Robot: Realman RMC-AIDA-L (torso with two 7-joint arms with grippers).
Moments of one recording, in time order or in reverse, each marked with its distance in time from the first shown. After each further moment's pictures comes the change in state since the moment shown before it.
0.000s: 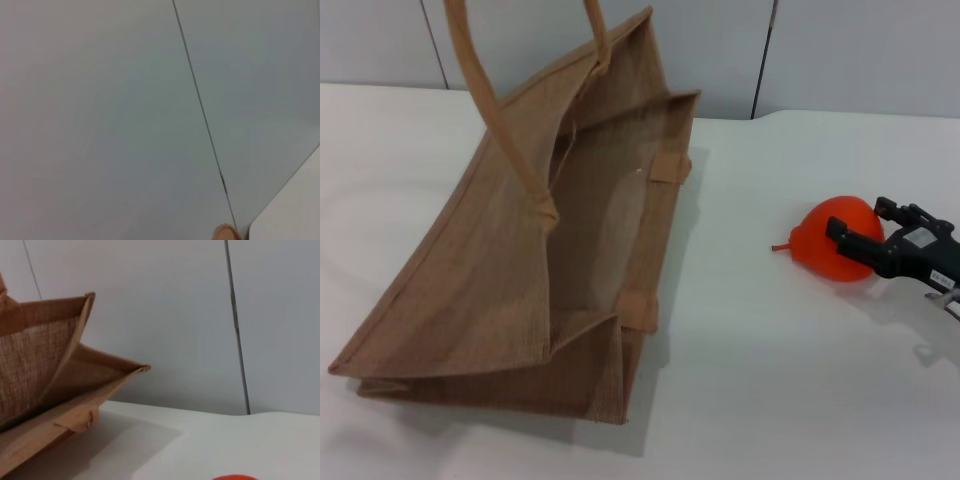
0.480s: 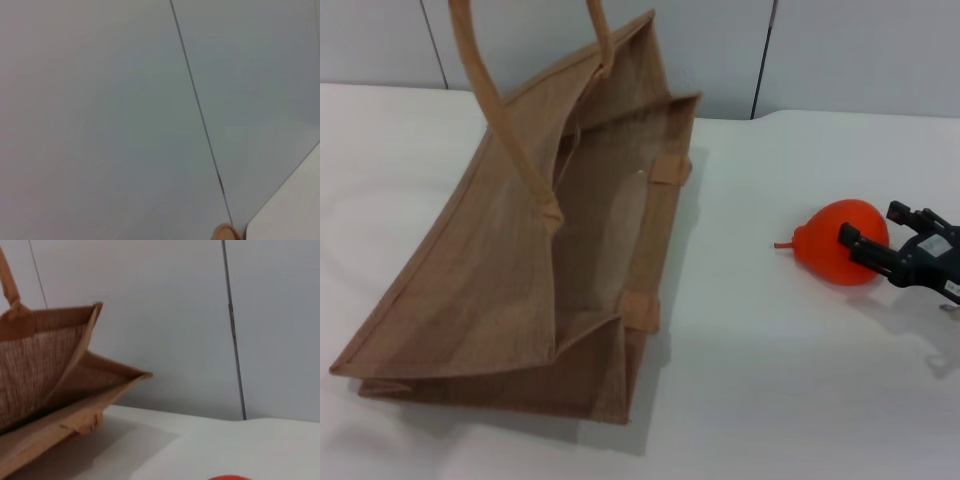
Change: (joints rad) left arm 0.004 0.000 0.012 -0.010 -0.001 0.012 -0.003; right arm -0.035 -0.009 0.016 -0.007 0.000 0.062 -0.050
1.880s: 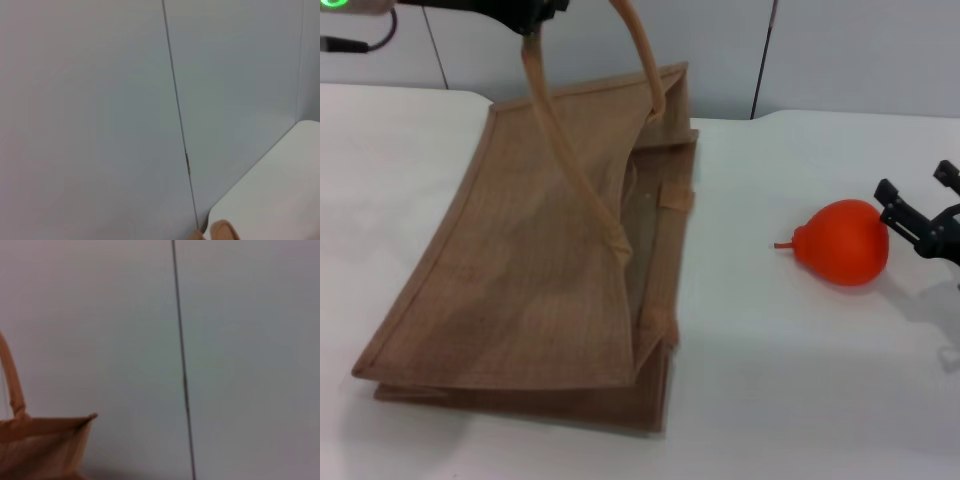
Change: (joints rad) left arm -0.008 0.000 0.156 -0.247 -0.006 0.160 -0.002; right arm -0.046 0.045 0.294 -0.022 0.000 0.104 -0.277
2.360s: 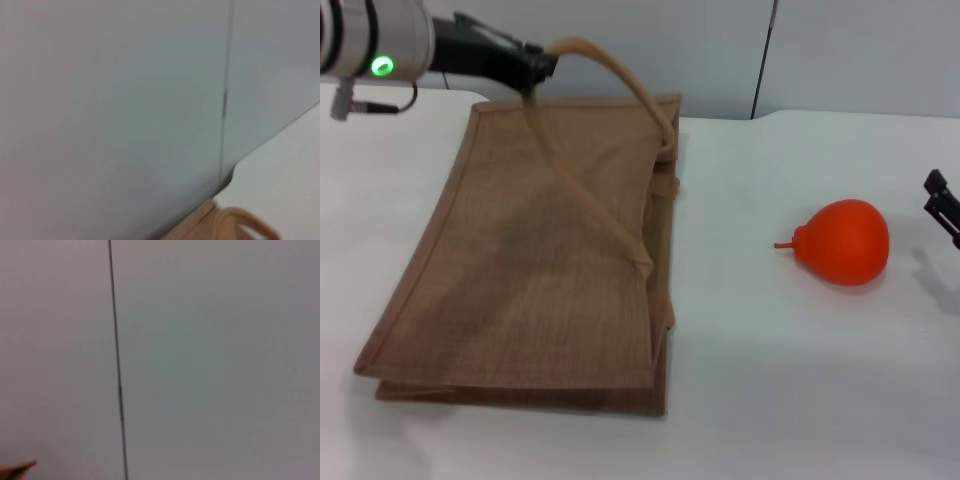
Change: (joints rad) left arm -0.010 -0.002 0.052 -0.261 0.042 0.176 0.024; right arm -0.016 0.008 0.195 -0.046 0.000 -0.004 -0.123
